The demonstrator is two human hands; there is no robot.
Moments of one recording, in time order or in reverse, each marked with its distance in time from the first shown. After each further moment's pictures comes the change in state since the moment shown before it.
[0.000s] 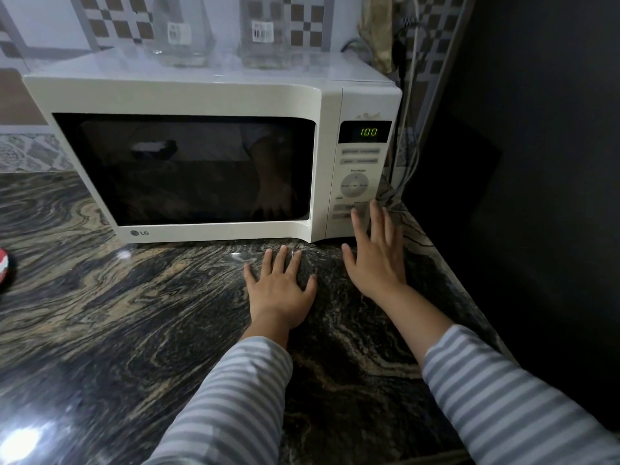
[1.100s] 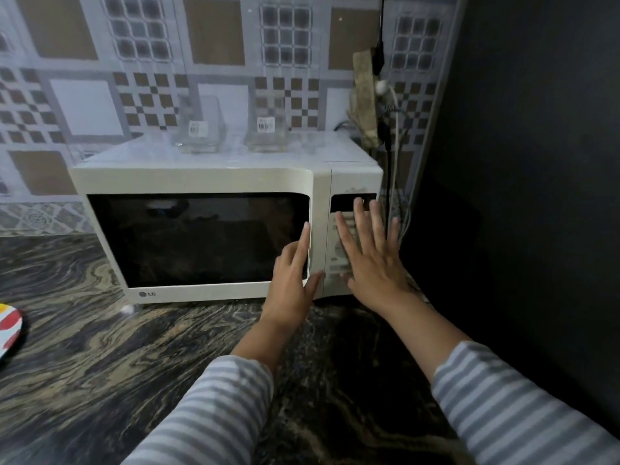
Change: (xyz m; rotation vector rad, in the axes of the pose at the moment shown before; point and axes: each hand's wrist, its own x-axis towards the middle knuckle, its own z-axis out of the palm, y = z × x) left_hand 0.048 0.027 -0.070 -0.615 0.480 0.464; right_hand 0.049 0.001 -0.072 -0.150 0.223 -0.262
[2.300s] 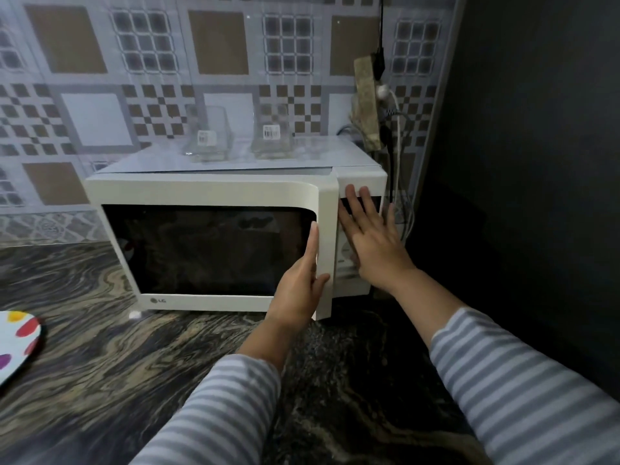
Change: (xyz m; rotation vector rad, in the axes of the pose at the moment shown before) left_hand -0.001 0.012 -0.017 -0.003 -0.102 -0.001; right_hand 0.030 0.009 -0.013 0.112 -0.039 -0.095
